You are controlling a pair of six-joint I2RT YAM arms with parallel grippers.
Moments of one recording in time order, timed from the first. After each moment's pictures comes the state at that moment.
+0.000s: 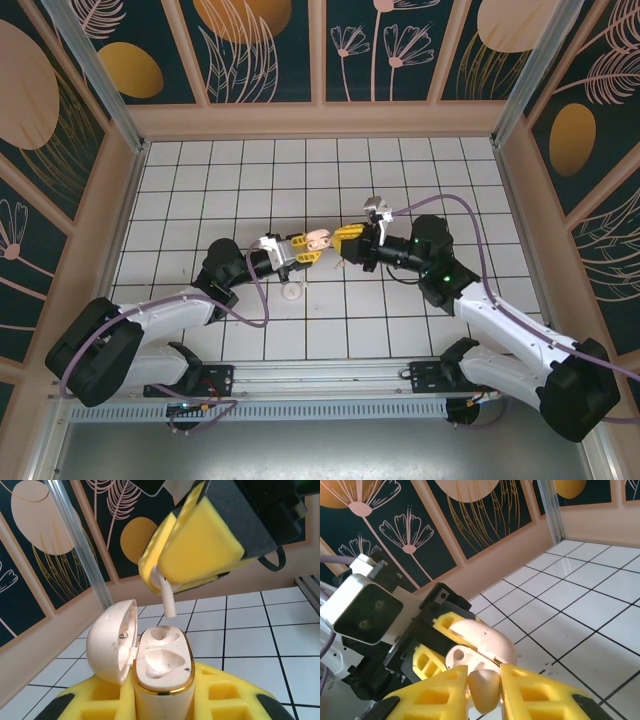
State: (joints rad) left arm -0.66 1.27 0.40 0.96 0.61 0.24; right arm 0.64 0.98 0.60 0.30 -0.60 0.33
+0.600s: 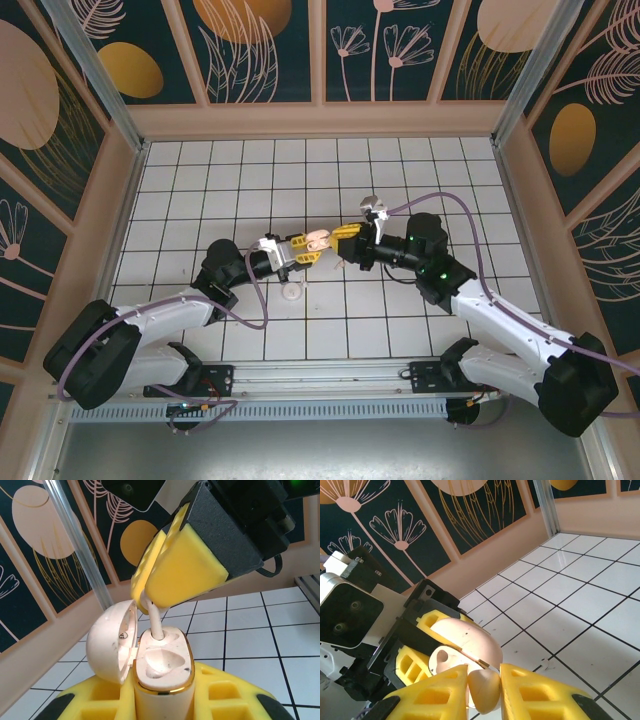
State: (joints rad) left arm -0.66 1.26 0.40 0.95 0.61 0.25; right arm 0.65 1.02 0.62 0.27 -0.57 0.33
